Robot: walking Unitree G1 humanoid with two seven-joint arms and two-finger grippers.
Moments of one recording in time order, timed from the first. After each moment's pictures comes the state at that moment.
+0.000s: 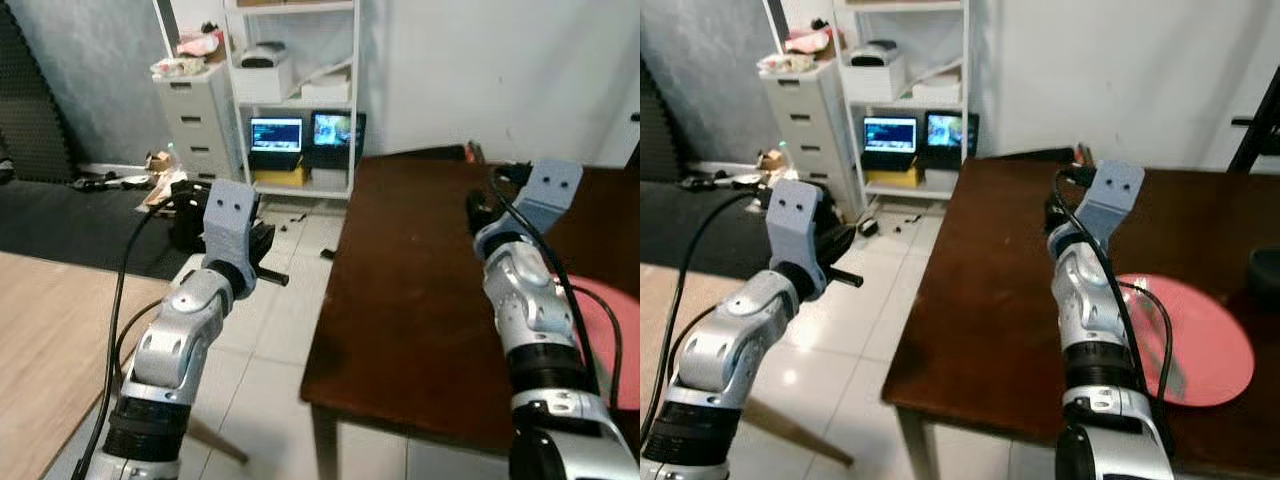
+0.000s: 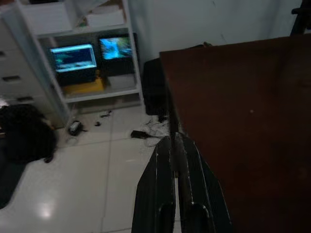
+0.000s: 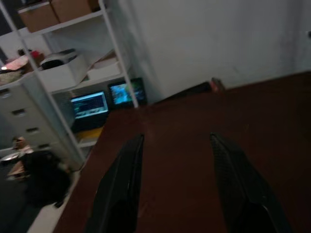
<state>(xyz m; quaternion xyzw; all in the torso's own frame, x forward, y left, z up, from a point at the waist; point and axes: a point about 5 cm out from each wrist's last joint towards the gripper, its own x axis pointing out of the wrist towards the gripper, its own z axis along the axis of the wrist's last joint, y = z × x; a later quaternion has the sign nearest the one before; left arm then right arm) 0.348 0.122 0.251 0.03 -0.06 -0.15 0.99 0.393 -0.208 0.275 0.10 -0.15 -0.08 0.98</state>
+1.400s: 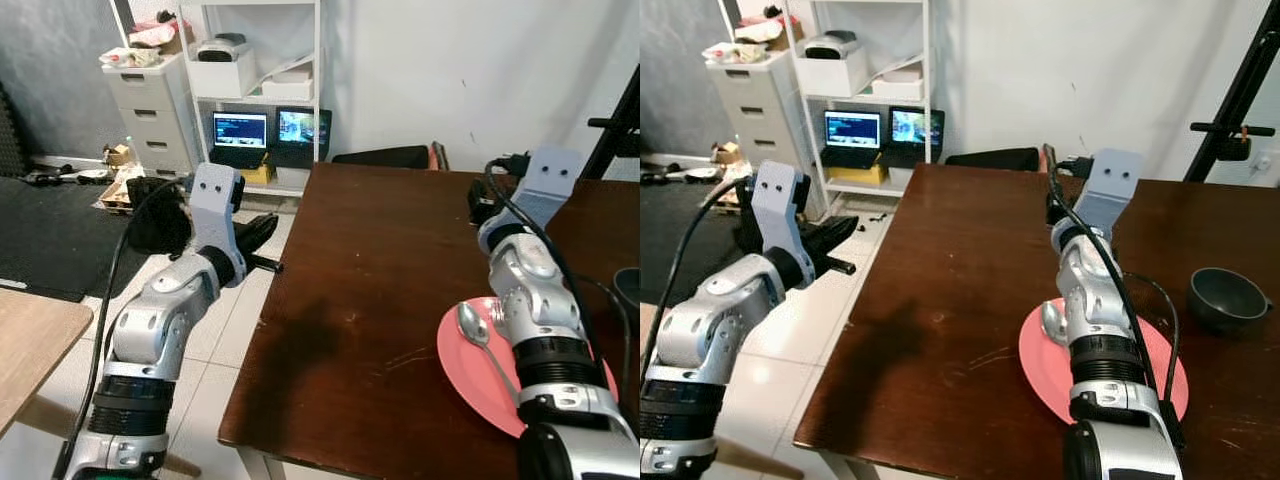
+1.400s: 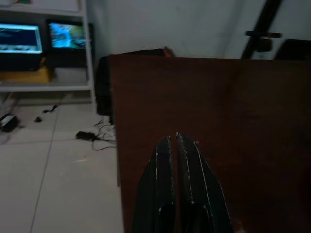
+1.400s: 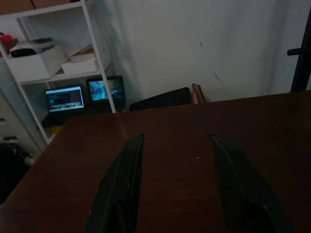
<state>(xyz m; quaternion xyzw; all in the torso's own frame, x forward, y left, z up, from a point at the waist) 0.353 0.131 0.255 -0.04 -0.04 -0.22 0.97 0.392 -0.216 0.276 0.06 -0.14 -0.08 0.99</state>
